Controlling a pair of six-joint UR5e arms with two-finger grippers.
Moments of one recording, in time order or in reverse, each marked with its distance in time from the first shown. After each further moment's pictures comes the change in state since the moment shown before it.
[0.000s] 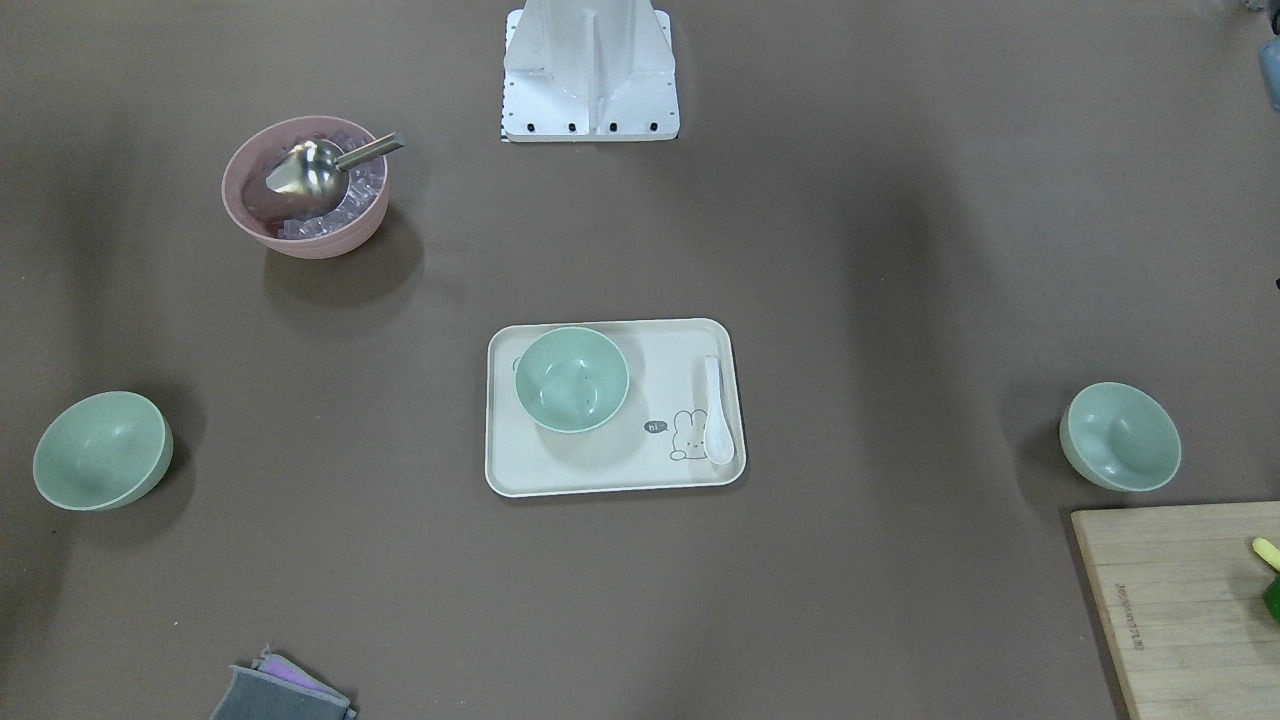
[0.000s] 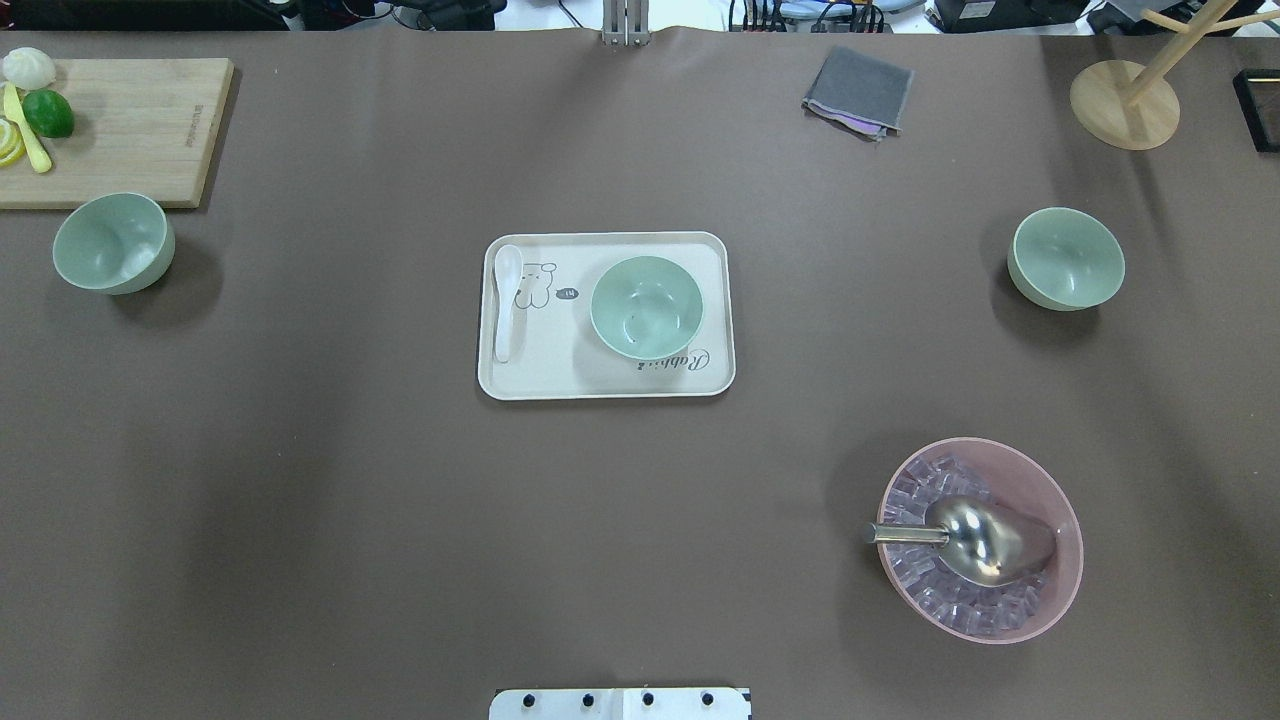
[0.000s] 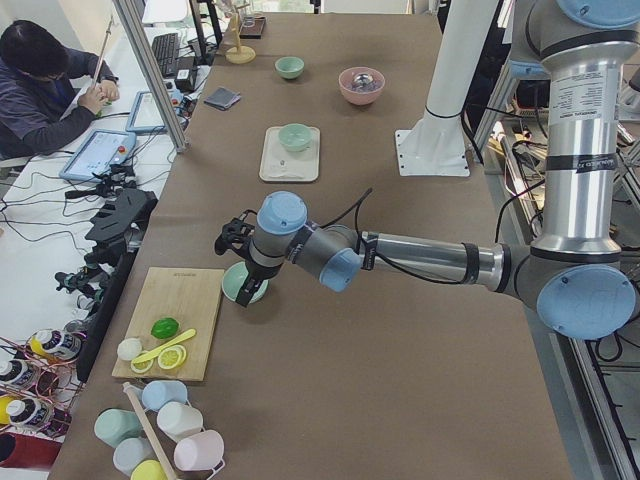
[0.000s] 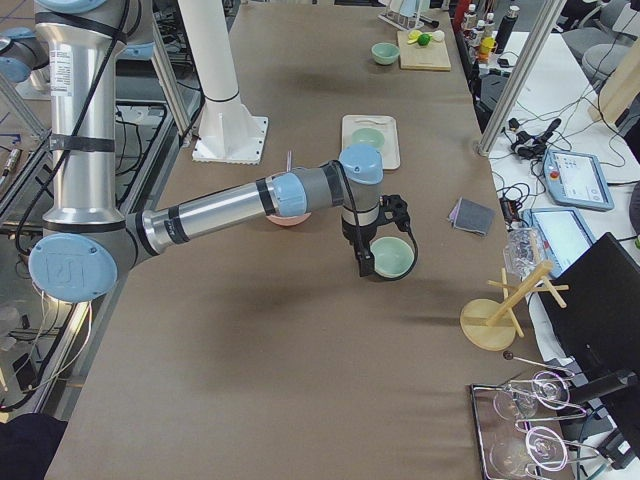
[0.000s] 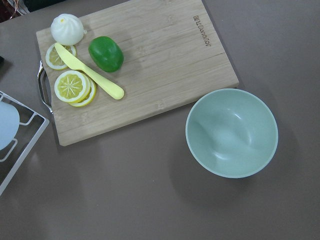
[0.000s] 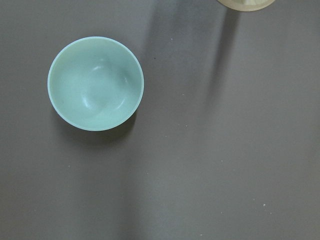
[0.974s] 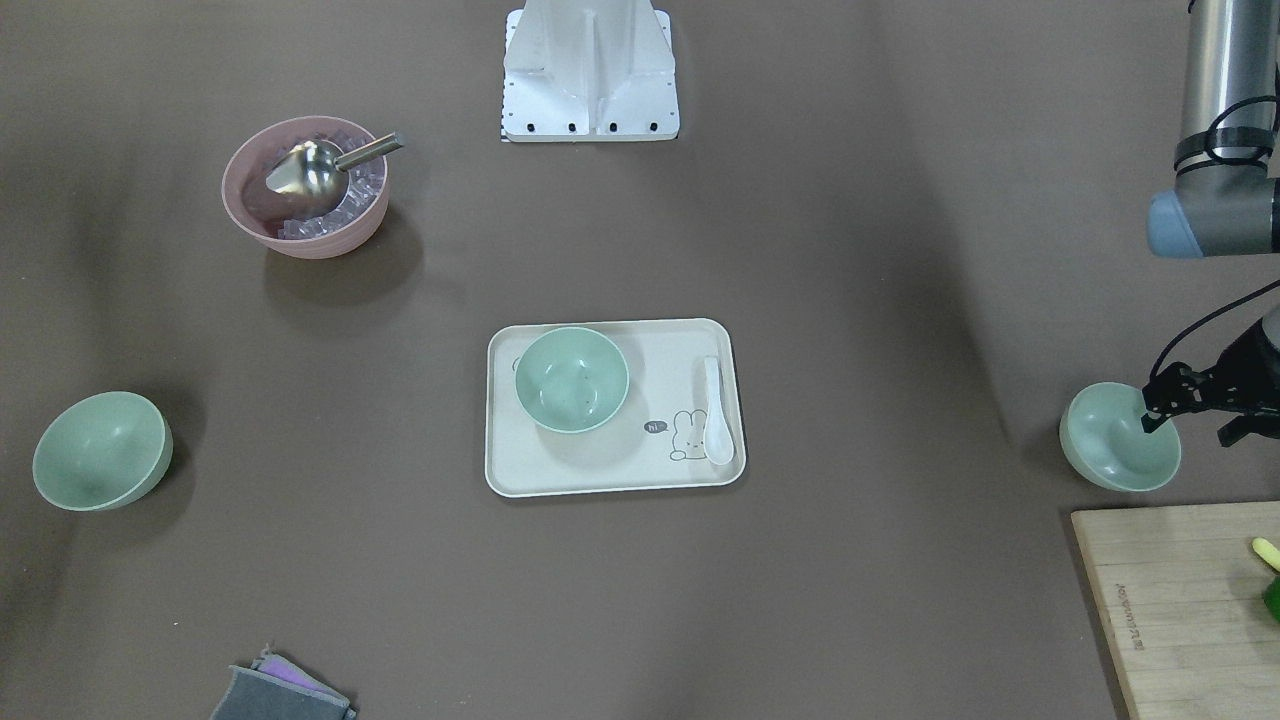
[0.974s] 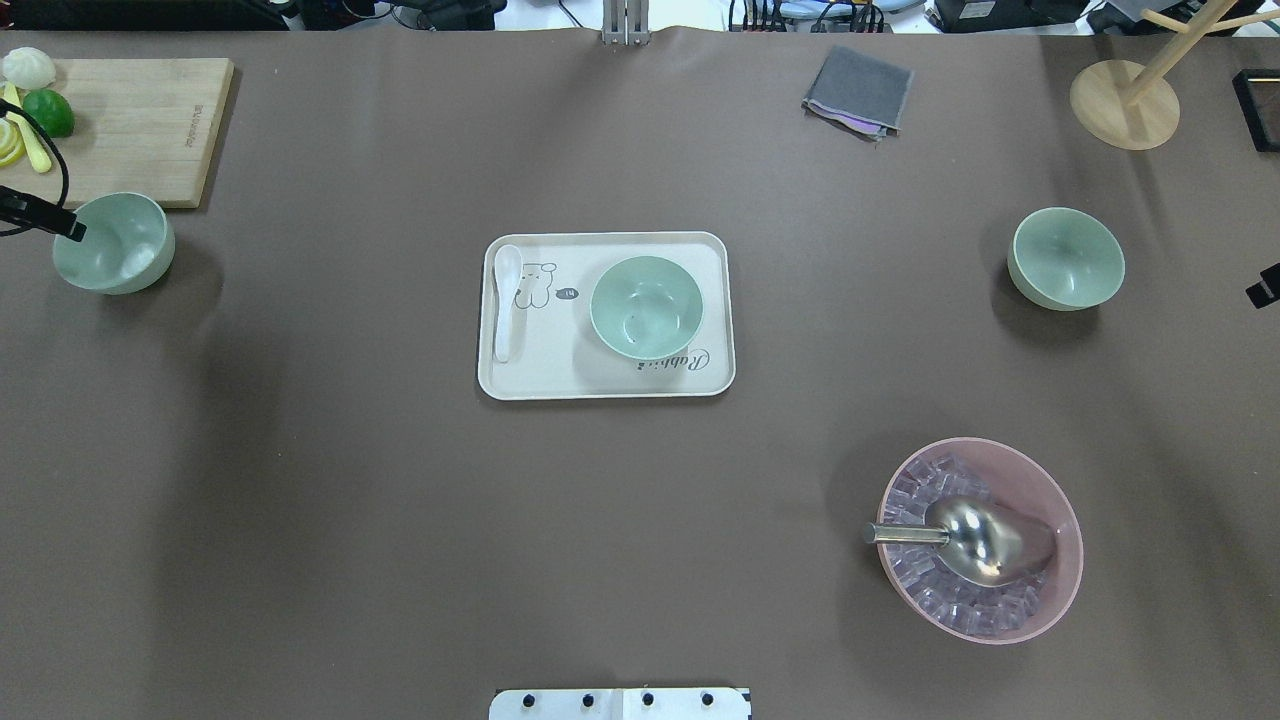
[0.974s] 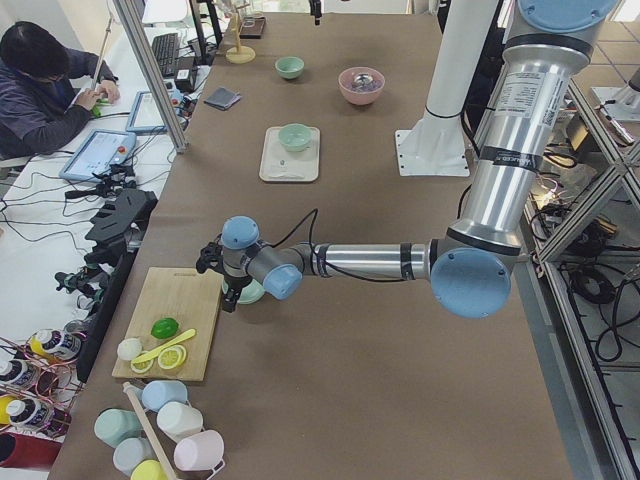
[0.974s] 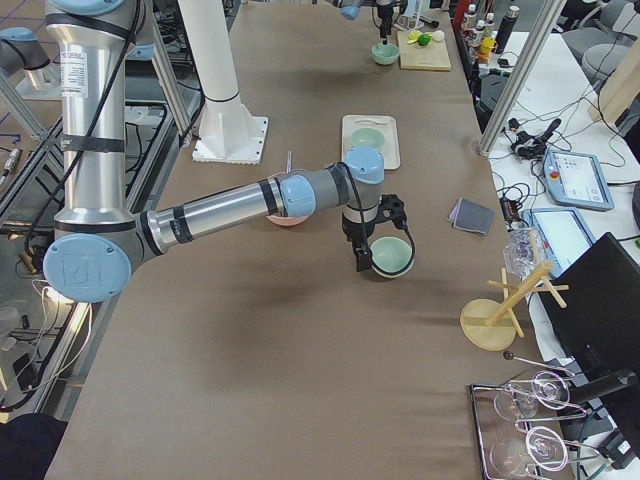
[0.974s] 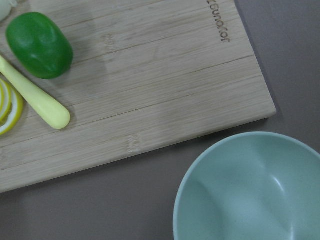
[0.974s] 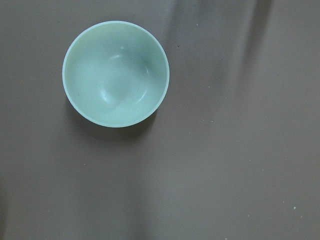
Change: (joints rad) left arm 0.235 -0.248 0.414 -0.157 0.120 -0.252; right arm -0.072 0.009 -0.014 0.019 -0.005 0.056
